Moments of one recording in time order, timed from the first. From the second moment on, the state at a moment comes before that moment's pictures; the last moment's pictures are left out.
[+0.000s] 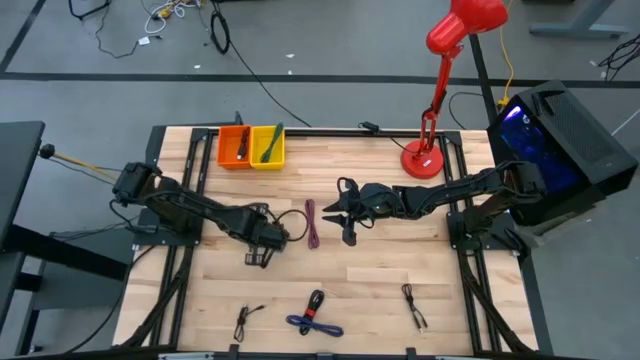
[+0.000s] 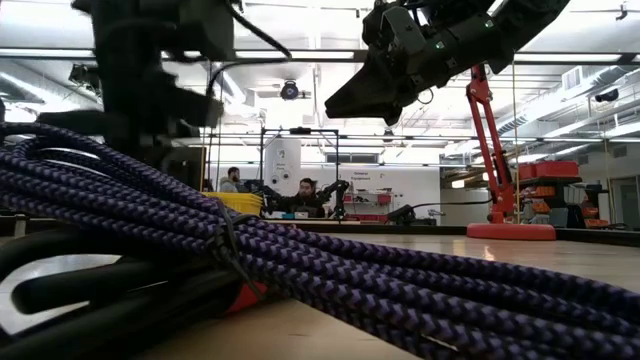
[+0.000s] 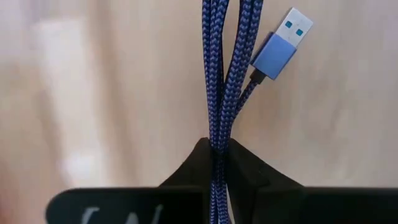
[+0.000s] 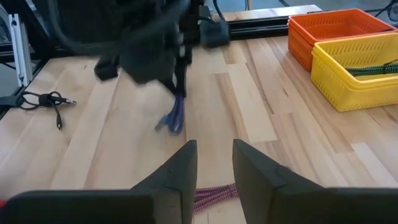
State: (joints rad) left arm -0.25 1.59 0.93 -0.82 -0.26 -0.20; right arm 0.03 1.56 0.84 0.29 0.04 0.09
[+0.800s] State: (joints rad) left arm 0.03 0.97 1.05 -0.55 -0.84 0.04; right arm 0.03 1.56 0.84 0.30 0.04 0.06
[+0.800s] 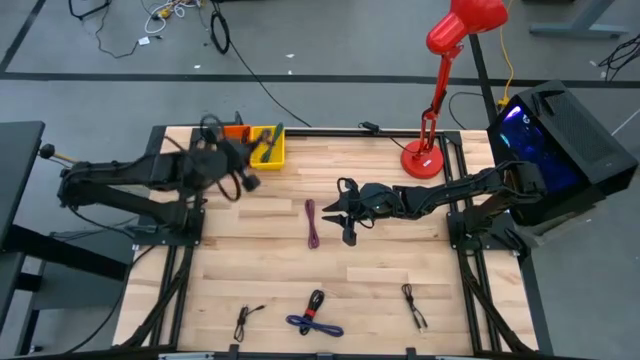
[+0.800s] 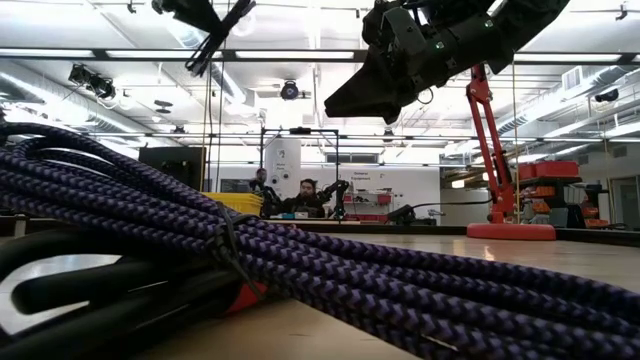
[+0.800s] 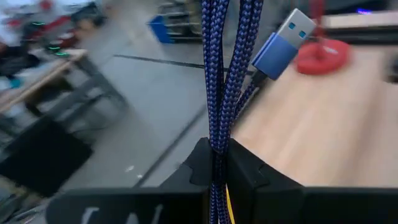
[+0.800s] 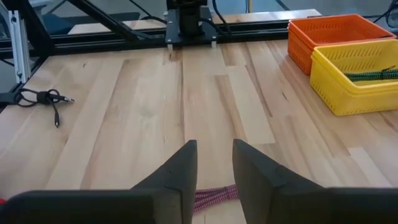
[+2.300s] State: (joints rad) left arm 0.80 1.37 0.84 -0.10 -0.18 -0.13; right arm 0.03 1.56 0.84 0.30 0.04 0.04
